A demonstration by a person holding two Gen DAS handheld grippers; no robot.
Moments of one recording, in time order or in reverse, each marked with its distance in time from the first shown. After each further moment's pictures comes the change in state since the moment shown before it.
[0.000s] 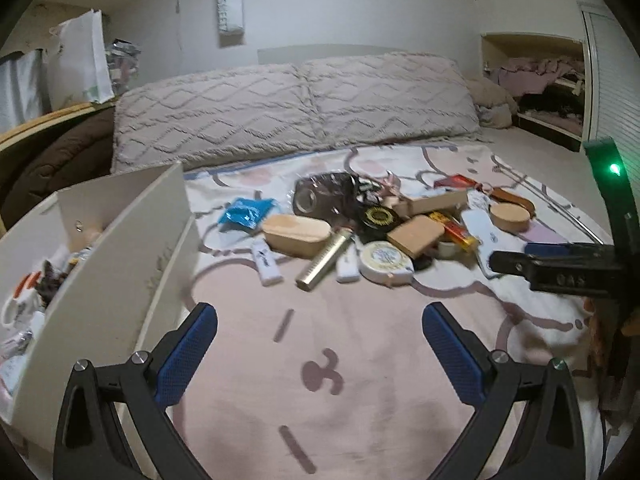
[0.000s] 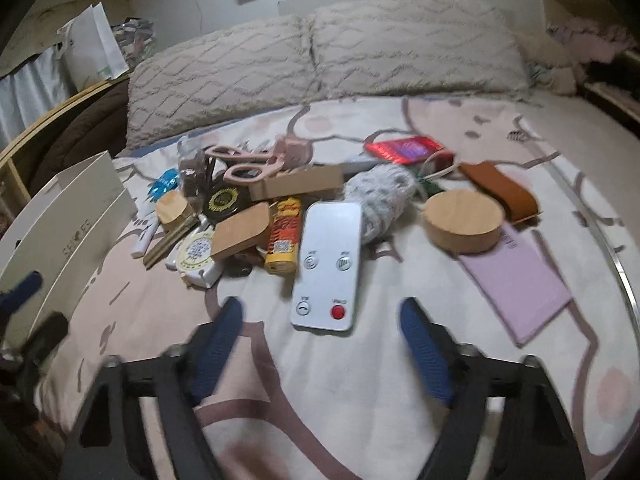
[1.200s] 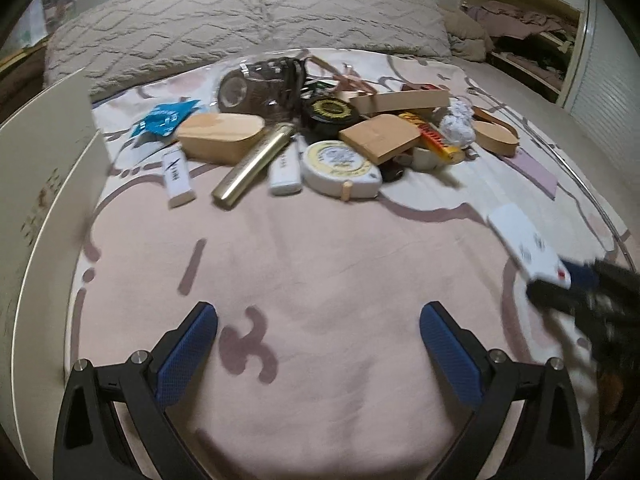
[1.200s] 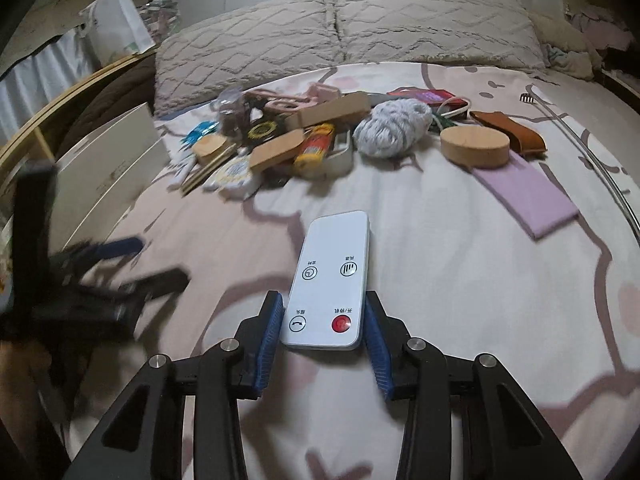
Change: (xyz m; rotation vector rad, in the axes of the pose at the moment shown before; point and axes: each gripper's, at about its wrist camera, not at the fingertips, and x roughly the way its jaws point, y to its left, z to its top) left arm 0.065 -0.020 -0.014 0.019 0.314 -0.200; right arm -0.035 0.009 -0.064 -0.039 0.041 0.075
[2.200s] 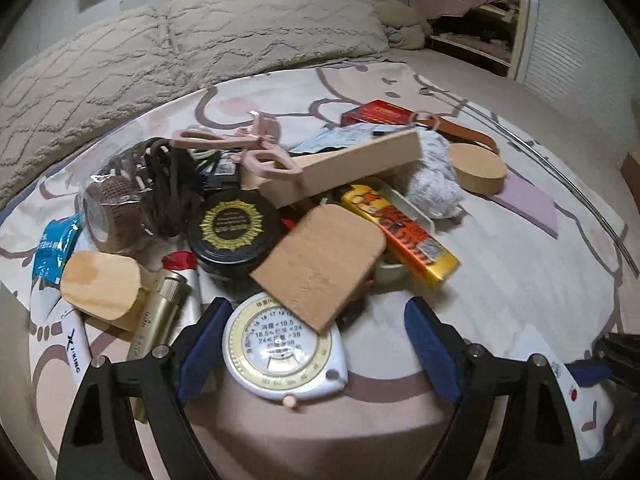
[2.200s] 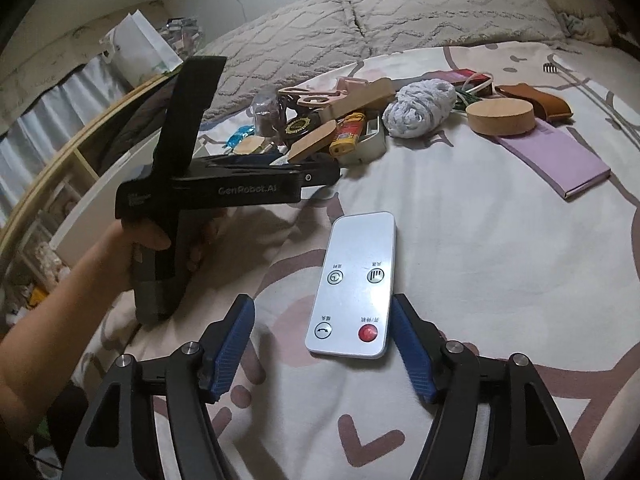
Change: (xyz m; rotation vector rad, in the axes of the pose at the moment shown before) left arm 0.058 -0.035 0.078 0.227 -0.042 -0.131; right arm -0.001 -0.011 -0.007 0.079 -0.006 0.219
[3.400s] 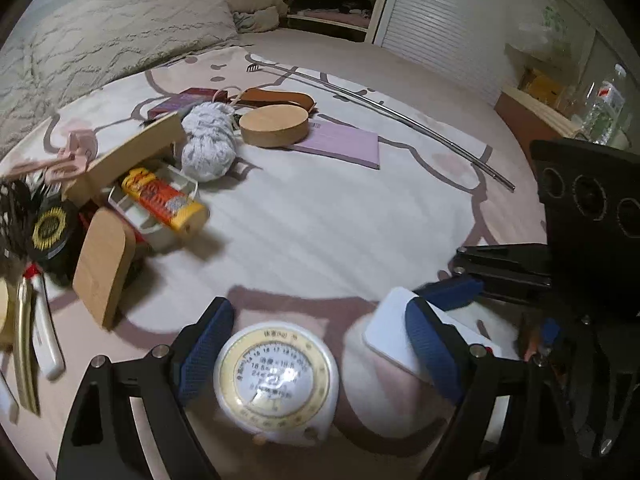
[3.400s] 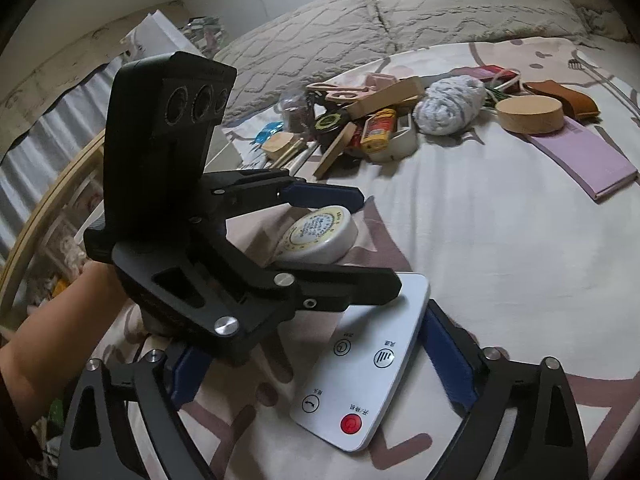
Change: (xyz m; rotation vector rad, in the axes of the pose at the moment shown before) left arm -0.028 -0.061 -0.022 0.210 0.069 -0.443; right arm -0.001 0.009 -0.002 -0.034 0.021 0.095
